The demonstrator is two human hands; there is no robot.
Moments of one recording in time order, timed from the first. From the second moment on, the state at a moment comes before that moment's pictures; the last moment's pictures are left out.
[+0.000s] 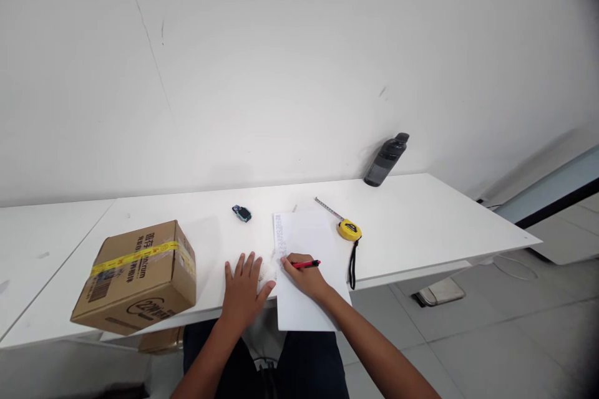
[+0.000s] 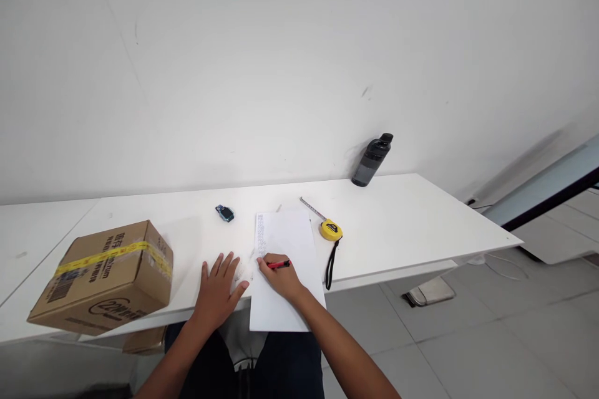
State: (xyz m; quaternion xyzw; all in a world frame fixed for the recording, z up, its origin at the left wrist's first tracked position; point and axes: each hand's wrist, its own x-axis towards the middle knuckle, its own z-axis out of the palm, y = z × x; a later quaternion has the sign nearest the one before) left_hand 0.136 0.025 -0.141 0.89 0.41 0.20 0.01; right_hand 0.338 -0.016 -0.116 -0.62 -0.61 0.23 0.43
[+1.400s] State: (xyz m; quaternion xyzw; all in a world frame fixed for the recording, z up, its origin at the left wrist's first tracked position) left_hand 0.135 0.026 -0.140 0.88 0.41 0.22 -0.02; right_hand 0.344 -0.015 -0.126 -0.61 -0.58 0.28 0.46
